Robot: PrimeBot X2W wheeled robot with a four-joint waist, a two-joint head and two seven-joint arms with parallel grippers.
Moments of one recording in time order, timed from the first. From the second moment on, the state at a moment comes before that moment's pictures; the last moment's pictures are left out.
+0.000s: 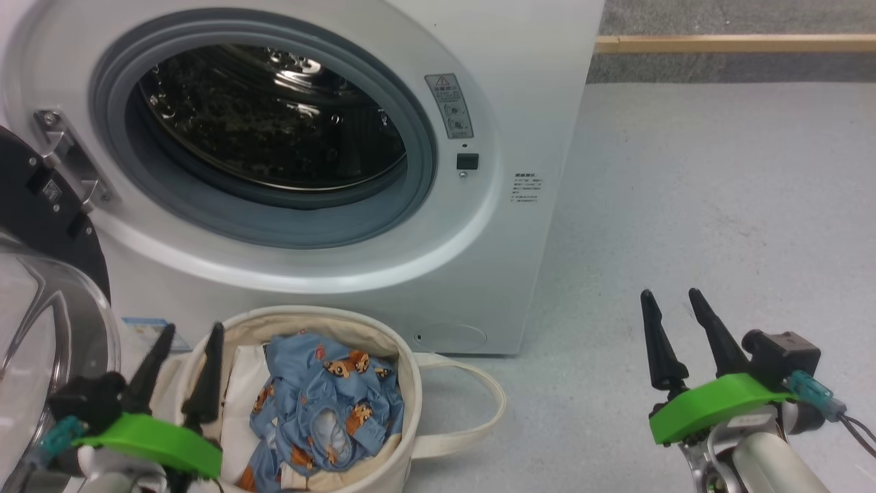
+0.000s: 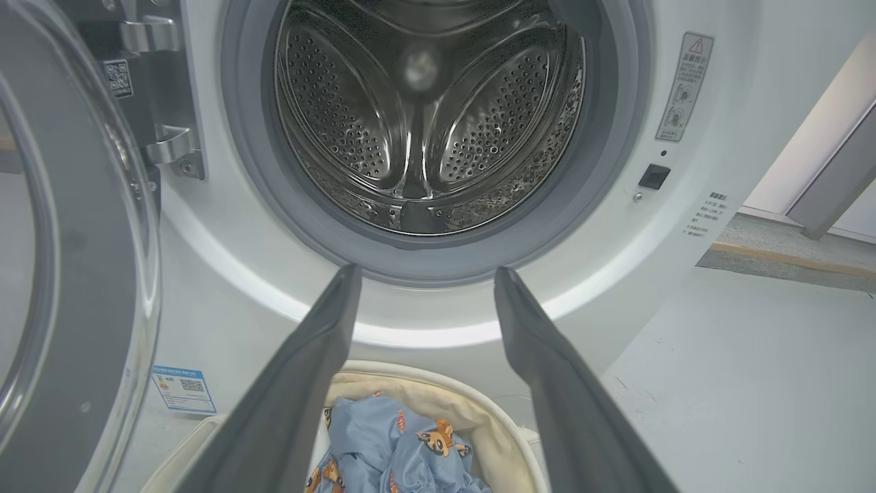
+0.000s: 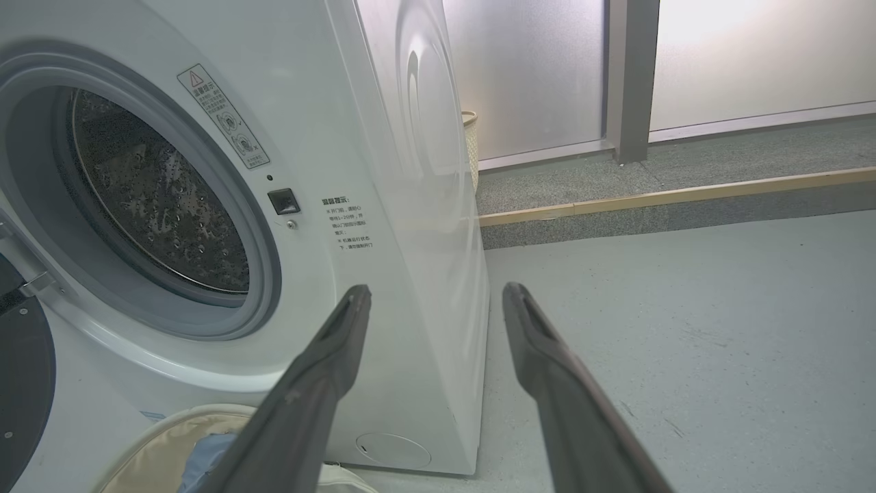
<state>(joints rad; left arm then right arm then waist) -0.22 0.29 -0.13 0.47 -0.48 -0.10 -0.25 -0.18 -0.22 0.28 0.30 0.48 0.13 -0.25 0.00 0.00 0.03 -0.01</state>
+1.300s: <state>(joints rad) -0.56 0.15 -0.22 0.96 -0.66 -0.12 -0.25 -0.31 -0.20 0.24 0.22 0.43 0.13 -0.25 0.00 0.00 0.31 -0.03</state>
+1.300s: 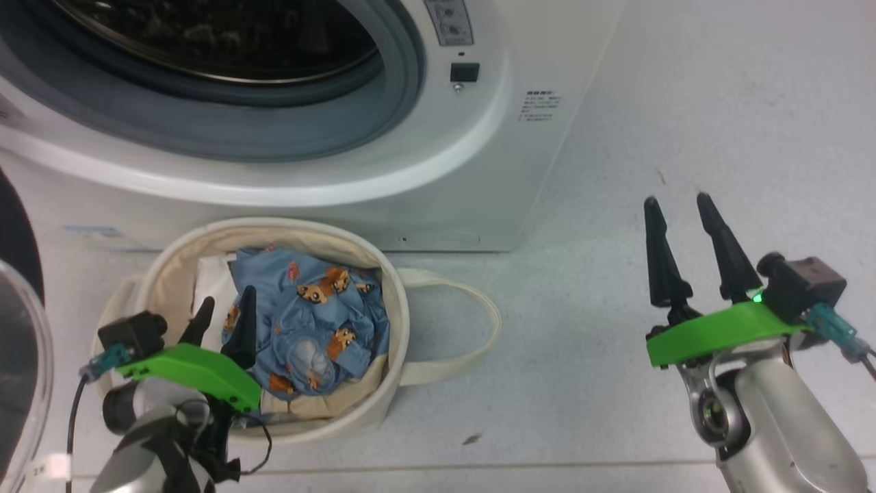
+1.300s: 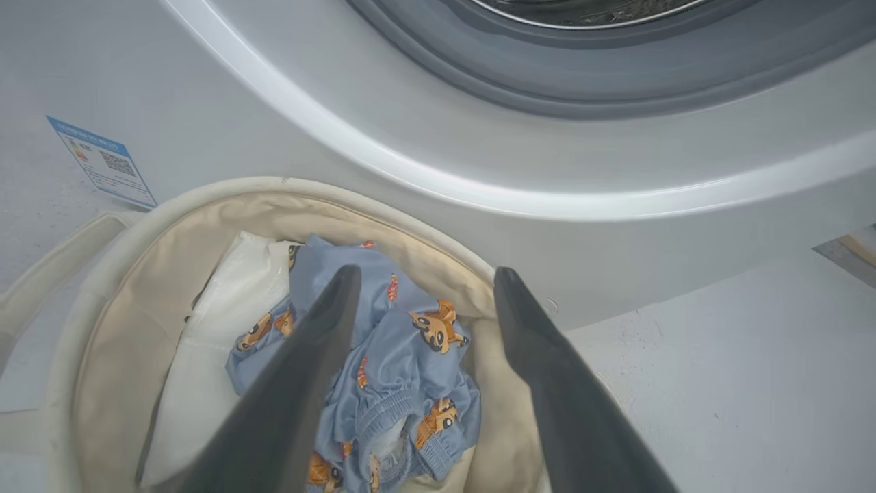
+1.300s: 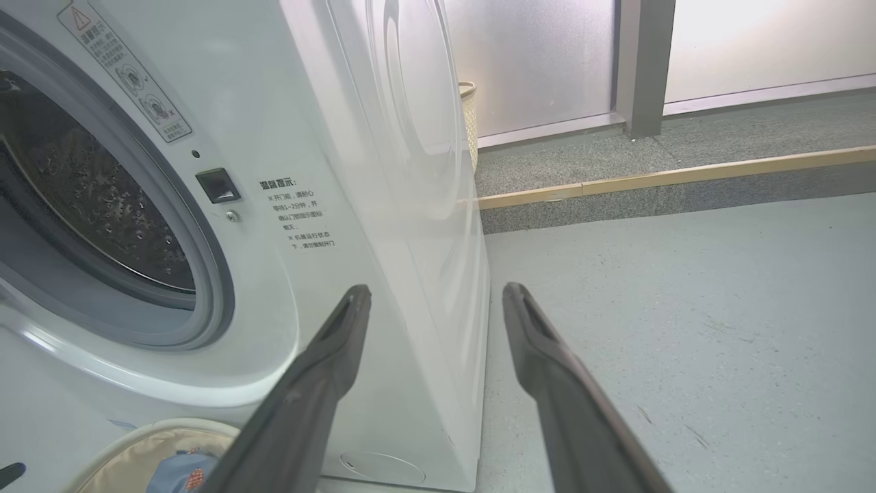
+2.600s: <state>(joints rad) -0.89 0.24 -0.50 1.29 -0.58 0.02 0.03 -0.35 -0.15 0.13 0.03 0.34 0.13 -0.25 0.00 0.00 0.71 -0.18</state>
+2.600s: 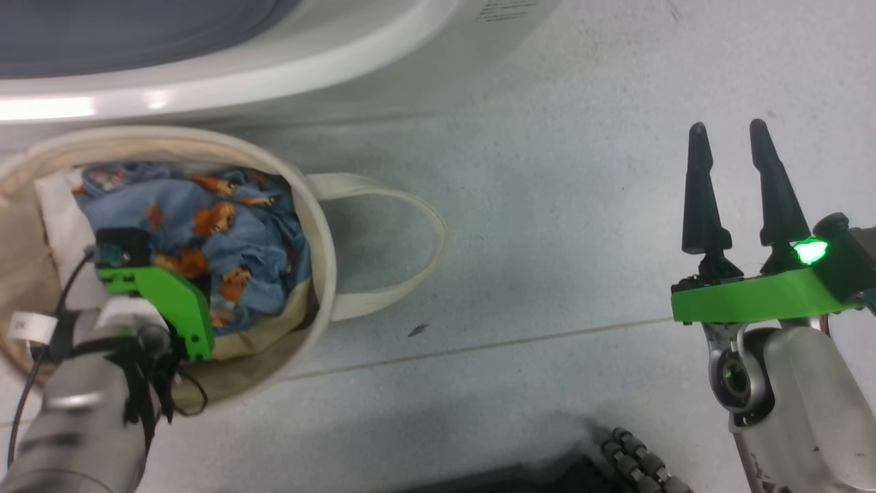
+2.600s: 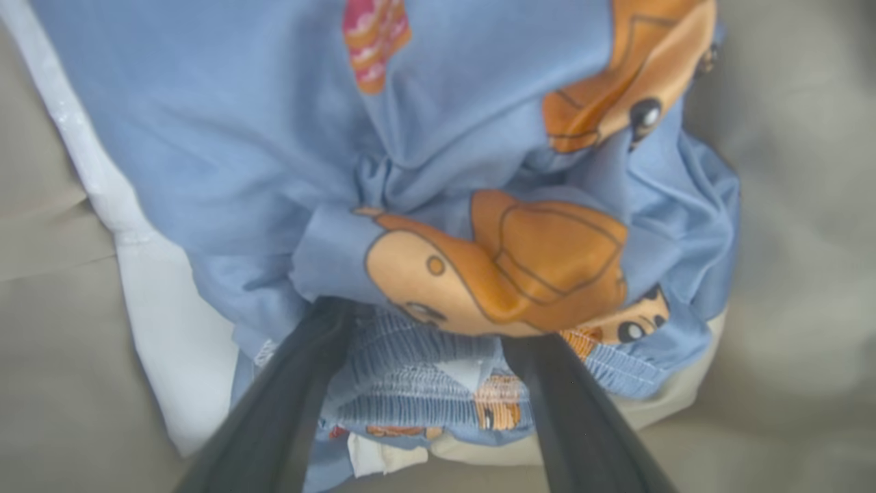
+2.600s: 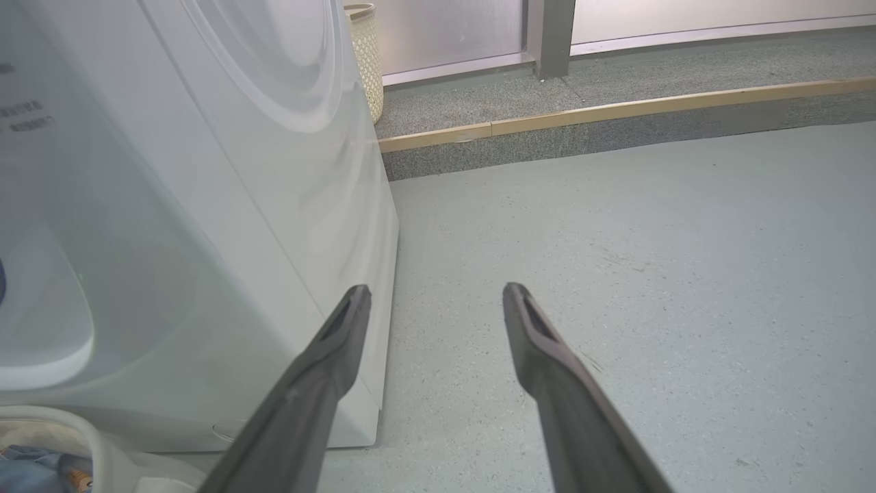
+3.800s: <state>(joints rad) -0.75 0.16 -0.41 1.28 -0.71 -0.12 -0.24 -0.35 -0.19 0.19 0.16 0.41 0.13 -0.25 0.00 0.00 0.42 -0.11</state>
